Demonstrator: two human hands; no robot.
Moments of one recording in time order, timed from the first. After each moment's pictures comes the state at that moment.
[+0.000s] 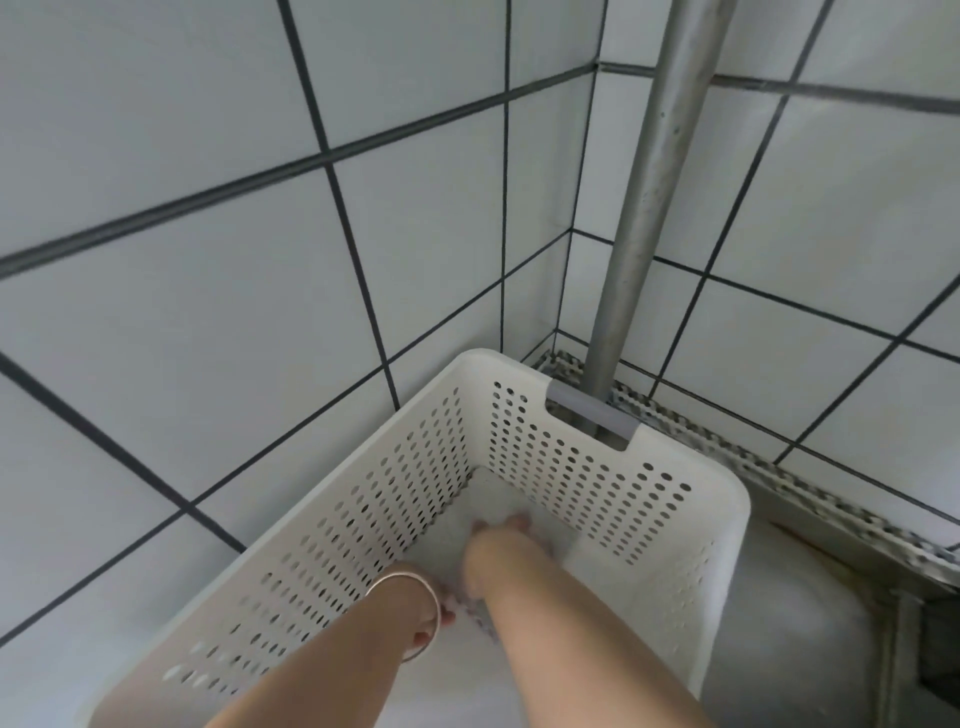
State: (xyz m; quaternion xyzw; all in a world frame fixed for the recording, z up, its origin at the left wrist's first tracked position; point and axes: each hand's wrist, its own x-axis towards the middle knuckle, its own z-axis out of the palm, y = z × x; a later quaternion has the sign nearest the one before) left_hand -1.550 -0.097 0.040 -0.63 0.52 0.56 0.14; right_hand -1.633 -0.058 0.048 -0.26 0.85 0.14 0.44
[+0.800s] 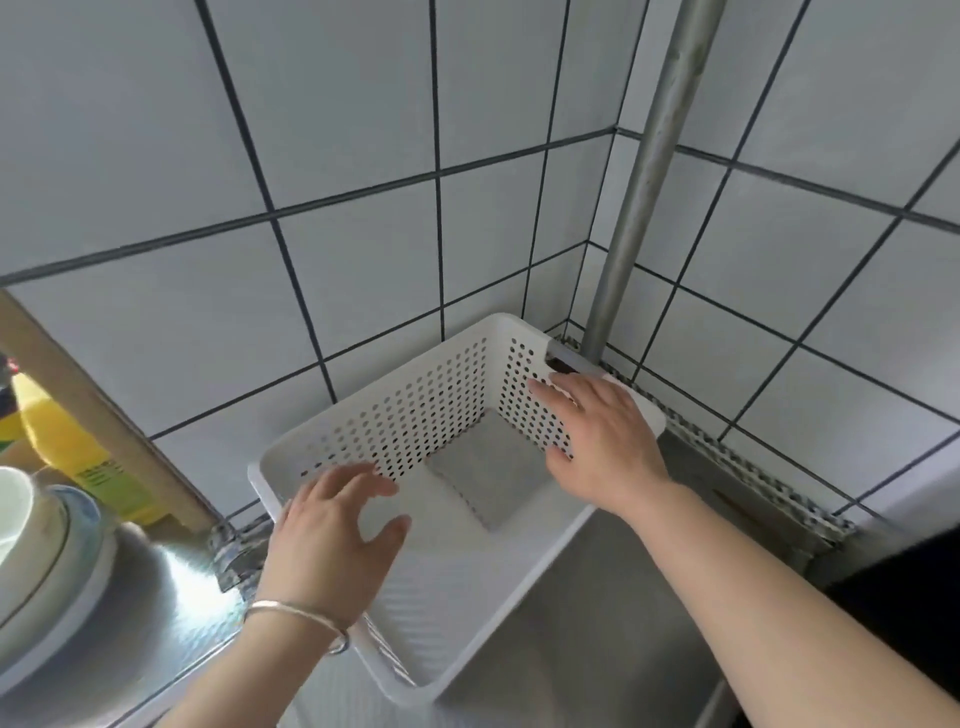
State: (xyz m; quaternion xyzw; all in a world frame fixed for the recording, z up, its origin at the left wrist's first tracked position) left_hand -1.392 0.001 0.179 -0.45 0.87 0.18 -0.07; right_hand -1.643 0.088 0.170 -0.58 0.81 -0.08 -0.08
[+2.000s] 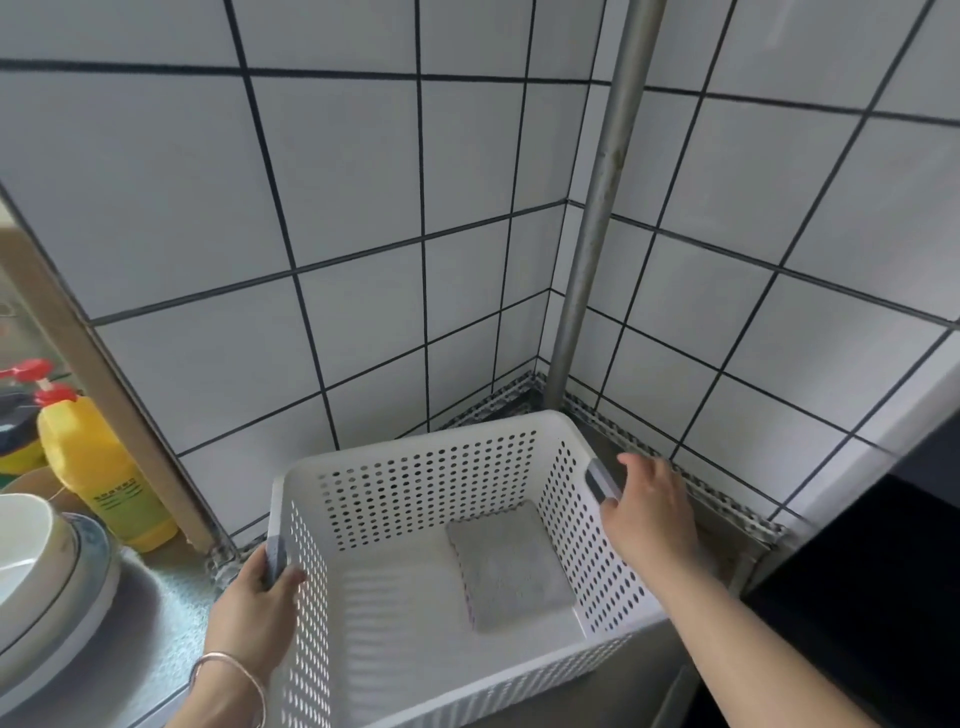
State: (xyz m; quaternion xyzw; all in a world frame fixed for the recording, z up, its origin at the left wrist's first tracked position) left_hand -1.329 -0.001 0.127 -0.60 0.62 0.44 -0.24; right_hand -1.616 0.177 0.185 -0.27 0.95 -0.16 0.03
